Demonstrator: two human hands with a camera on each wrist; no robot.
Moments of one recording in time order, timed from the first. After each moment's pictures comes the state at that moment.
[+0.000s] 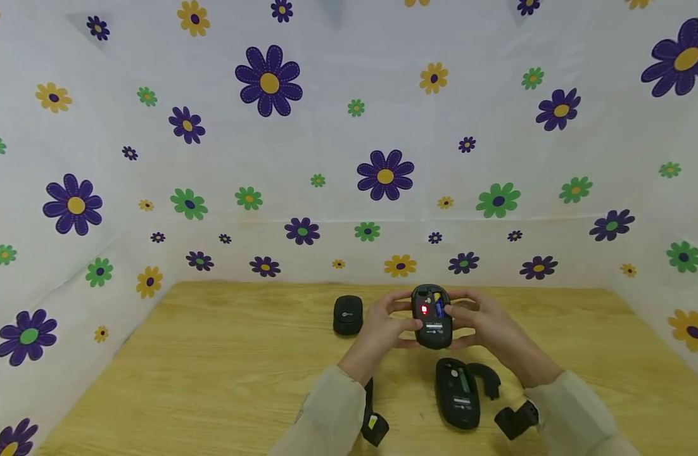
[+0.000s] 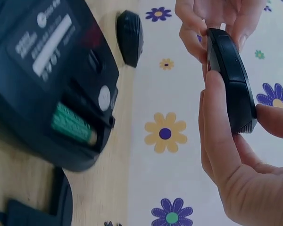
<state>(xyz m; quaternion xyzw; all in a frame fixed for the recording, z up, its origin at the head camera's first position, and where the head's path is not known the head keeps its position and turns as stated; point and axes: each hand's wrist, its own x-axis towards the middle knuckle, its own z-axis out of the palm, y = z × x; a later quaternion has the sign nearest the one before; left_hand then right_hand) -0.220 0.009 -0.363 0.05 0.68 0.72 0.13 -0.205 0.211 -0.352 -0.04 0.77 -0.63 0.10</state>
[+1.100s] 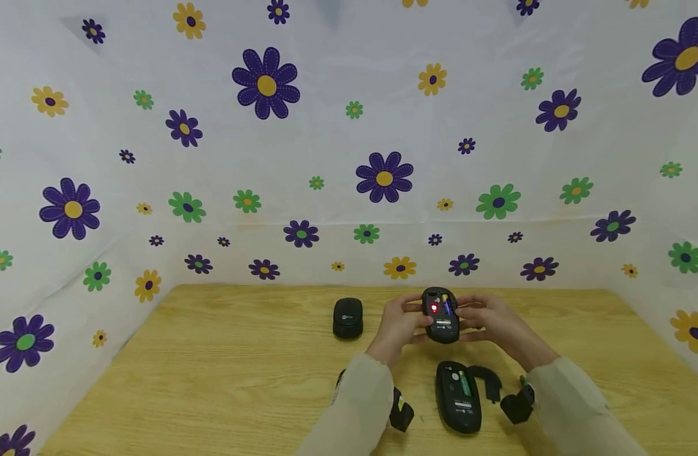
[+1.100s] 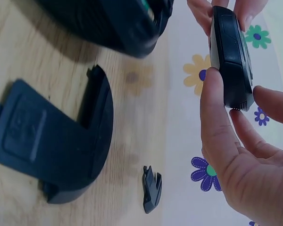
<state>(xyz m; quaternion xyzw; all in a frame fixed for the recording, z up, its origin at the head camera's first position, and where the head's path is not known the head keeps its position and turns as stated) -0.246 0.046 -0.384 -0.01 0.68 0.73 0.12 -0.232 0.234 -0.366 0.01 0.80 -0.59 0.12</state>
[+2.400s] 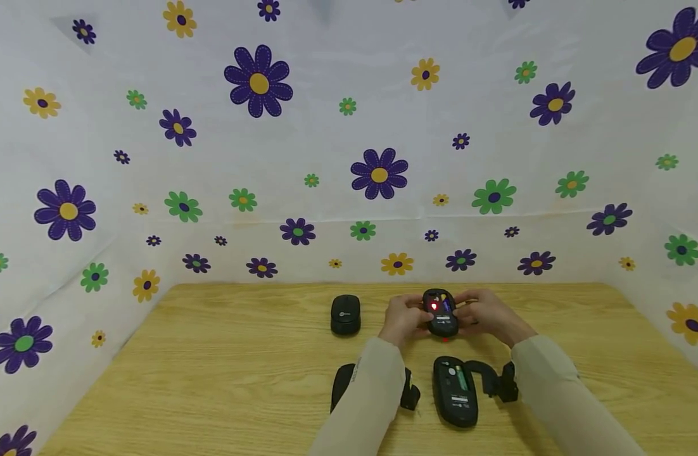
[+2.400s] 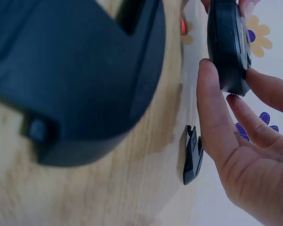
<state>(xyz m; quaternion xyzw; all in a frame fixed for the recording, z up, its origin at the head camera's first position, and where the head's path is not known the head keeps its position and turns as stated) -0.273 0.069 -0.410 -0.06 0.70 0.70 0.12 -0.263 0.246 -0.387 0.06 0.80 -0.57 0.16</state>
